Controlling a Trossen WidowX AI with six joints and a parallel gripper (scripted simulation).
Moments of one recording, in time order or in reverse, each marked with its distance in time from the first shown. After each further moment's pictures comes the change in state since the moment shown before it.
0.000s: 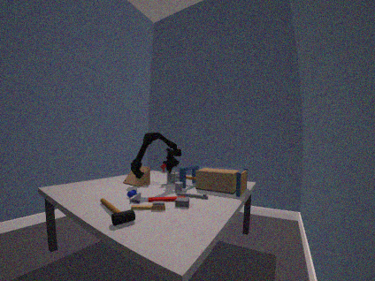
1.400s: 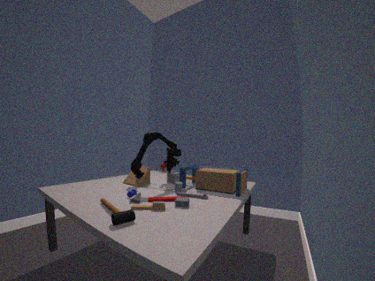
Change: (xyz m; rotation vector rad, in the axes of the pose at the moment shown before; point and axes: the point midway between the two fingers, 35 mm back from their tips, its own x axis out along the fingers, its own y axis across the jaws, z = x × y) arm -0.001 0.004 0.000 0.122 -0.002 0.014
